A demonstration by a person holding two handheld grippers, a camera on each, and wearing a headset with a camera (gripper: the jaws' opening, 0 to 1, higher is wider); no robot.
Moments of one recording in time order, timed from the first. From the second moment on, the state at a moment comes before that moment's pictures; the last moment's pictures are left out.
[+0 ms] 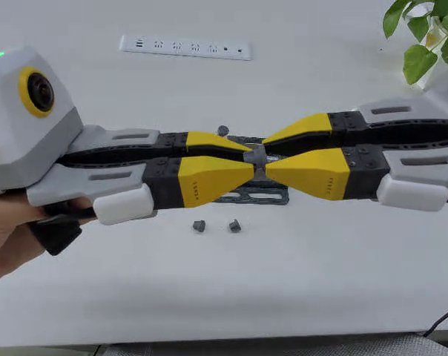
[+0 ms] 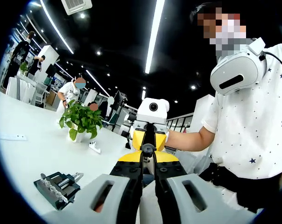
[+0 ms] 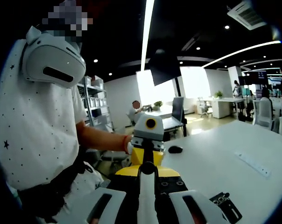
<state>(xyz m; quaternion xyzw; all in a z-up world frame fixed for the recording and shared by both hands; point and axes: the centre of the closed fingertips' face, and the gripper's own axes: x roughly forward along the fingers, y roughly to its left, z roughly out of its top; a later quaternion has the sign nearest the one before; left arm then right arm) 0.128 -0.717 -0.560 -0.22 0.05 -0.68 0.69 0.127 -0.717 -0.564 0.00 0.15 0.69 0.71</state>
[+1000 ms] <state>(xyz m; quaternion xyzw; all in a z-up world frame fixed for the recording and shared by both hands) 0.166 -0.661 -0.620 -0.11 0.07 -0.56 0.82 0.202 -0.715 -0.603 -0.09 0.24 0.64 0.72</state>
